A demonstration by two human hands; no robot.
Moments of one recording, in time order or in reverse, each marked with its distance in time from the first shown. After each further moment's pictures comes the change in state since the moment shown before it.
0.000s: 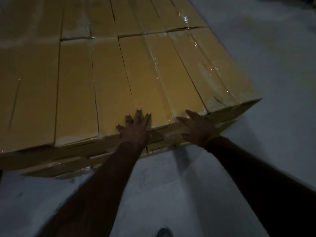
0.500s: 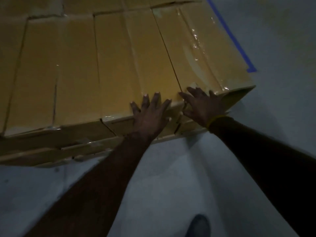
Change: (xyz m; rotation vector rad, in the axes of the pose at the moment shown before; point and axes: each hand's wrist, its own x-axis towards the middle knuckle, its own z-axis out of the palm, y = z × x) left_hand 0.053 0.146 0.034 0.023 0.192 0.142; right_hand 0.031 0.129 0.006 -0.094 0.157 -0.071
